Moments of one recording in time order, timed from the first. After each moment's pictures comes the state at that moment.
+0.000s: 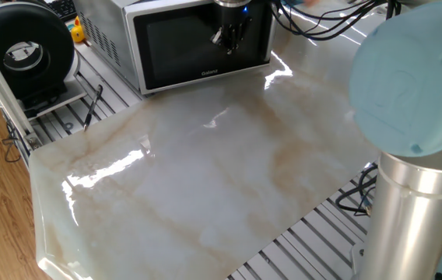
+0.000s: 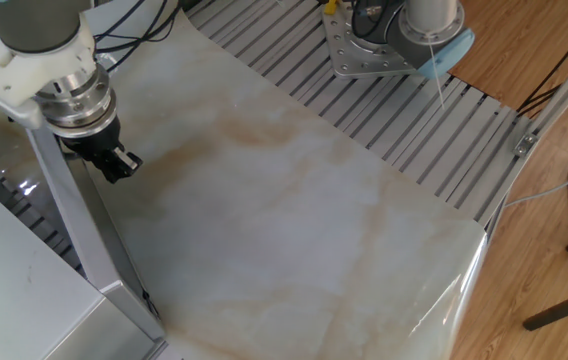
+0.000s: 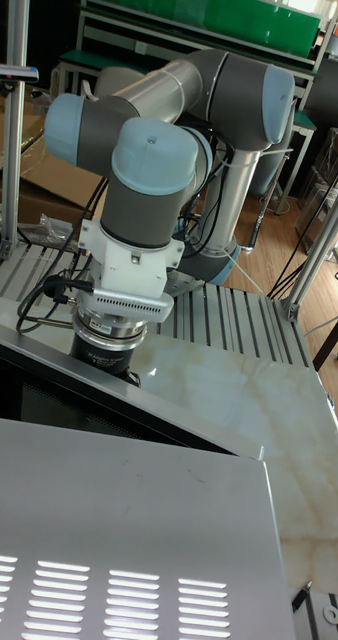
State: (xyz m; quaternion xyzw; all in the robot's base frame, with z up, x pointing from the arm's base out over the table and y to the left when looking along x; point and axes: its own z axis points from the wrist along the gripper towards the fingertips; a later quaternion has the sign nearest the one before) arm 0.646 -0.090 0.118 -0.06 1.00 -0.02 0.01
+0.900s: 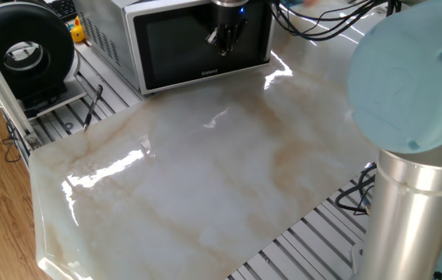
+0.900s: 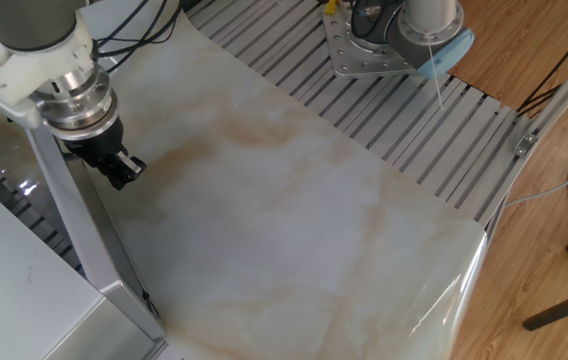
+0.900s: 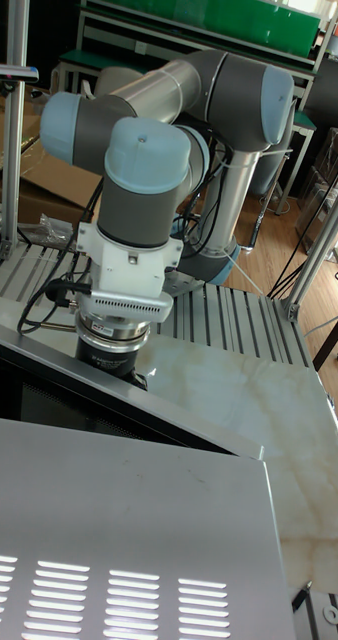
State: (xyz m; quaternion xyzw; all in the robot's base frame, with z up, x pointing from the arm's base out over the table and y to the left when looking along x) arm 0.653 -0.078 0.116 -0.06 1.00 0.00 0.02
